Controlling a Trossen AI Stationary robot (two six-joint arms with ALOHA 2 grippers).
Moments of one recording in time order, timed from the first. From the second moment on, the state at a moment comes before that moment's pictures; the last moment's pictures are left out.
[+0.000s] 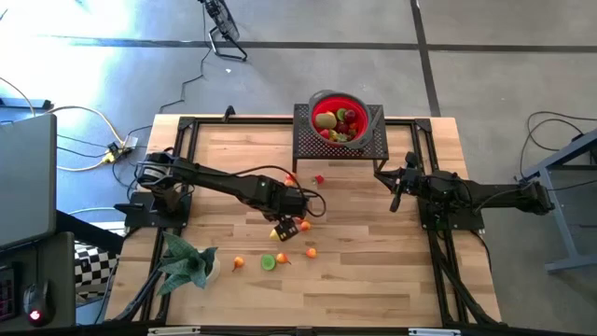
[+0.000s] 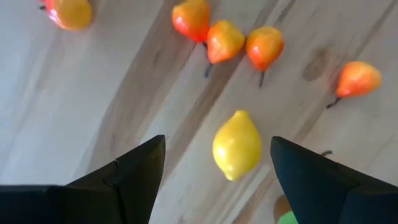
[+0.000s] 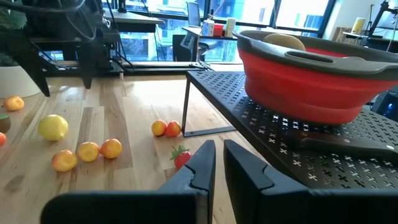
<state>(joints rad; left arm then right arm) -0.14 1.82 1.52 -1.02 -0.10 -0.68 -0.03 0.19 0.08 0.00 0.36 -0.05</state>
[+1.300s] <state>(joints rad) -0.20 1.82 1.19 -0.64 -0.02 -0.76 -0.03 0.19 0.08 0.00 0.36 -0.05</state>
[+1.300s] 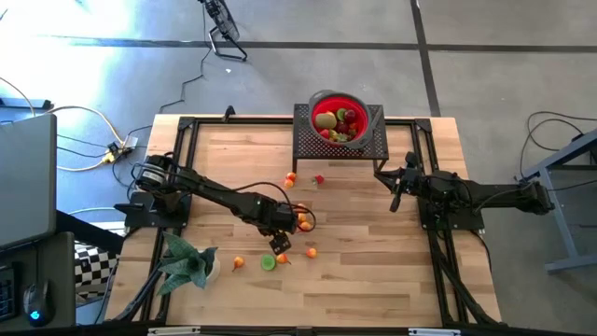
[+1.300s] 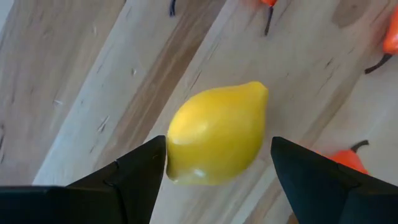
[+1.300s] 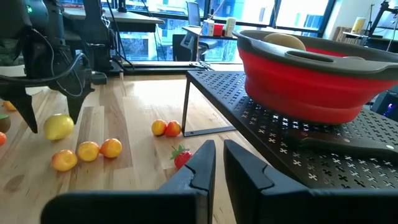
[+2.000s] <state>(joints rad) -0.20 1.82 1.13 -0.57 -0.05 -0.76 -0.03 0.19 0.08 0.00 0.36 -0.05</state>
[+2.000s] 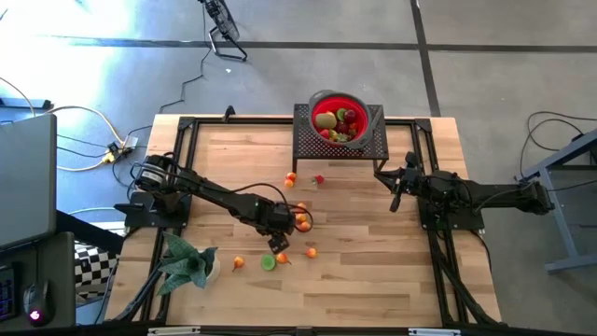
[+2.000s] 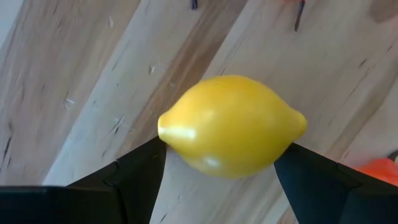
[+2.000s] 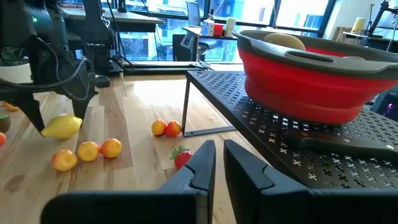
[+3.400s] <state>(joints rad) -0.20 1.82 1.13 -0.38 -0.02 -1.47 -0.03 0.19 0.08 0.00 0.36 -0.03</state>
